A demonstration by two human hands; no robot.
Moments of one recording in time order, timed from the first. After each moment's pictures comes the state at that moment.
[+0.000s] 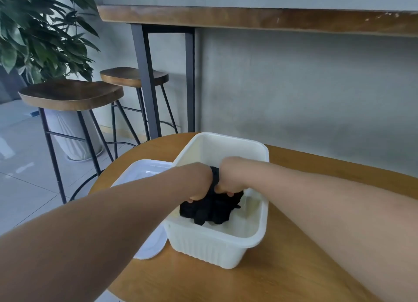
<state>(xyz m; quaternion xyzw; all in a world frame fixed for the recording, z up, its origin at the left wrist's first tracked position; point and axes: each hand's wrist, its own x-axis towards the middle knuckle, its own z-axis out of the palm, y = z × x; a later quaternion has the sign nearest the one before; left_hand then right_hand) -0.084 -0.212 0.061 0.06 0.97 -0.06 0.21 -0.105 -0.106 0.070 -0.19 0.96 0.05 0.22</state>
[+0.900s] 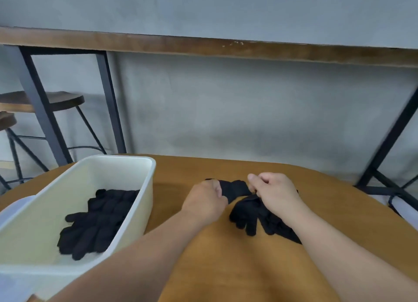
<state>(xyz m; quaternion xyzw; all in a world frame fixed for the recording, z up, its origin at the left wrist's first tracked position) -0.076 0.039 0.027 0.08 0.92 0.38 0.05 -0.039 0.205 0.051 0.10 0.90 -0.41 -0.10</state>
